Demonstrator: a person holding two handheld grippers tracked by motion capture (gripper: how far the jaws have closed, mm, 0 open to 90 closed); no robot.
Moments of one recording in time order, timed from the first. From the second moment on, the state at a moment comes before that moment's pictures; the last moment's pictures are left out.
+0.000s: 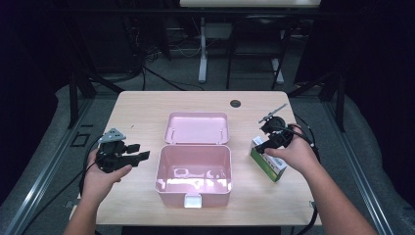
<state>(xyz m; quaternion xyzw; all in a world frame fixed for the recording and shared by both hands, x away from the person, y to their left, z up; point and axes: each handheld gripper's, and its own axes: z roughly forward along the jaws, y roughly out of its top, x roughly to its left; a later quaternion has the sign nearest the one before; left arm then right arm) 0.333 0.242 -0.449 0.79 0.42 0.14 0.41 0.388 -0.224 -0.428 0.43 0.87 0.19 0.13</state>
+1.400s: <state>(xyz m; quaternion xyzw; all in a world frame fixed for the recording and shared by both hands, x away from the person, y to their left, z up) 0.332 0.248 -0.450 0.79 0.43 0.14 0.41 0.412 -0.221 -0.458 0.45 0.89 0.07 0.07</state>
